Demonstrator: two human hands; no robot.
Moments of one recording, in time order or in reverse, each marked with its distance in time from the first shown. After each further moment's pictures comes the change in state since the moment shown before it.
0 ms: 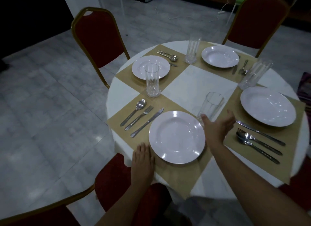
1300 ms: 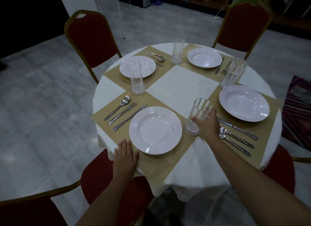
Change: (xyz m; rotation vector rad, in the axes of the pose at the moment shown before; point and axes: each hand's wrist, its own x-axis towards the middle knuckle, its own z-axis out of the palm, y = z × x) left_hand -0.019 0.030 0.013 0.028 -0.015 -0.126; right_hand 0.039 0.024 -0.082 0.030 -0.383 -0.012
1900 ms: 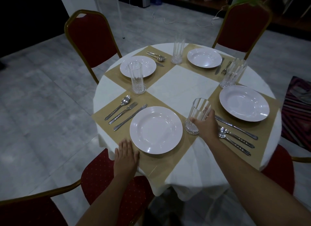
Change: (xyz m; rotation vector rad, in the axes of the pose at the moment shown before) left_hand -0.001 -0.001 -0.001 -0.017 -0.011 -0.002; right_hand 0.003 0.009 0.007 -0.030 -0.042 0.008
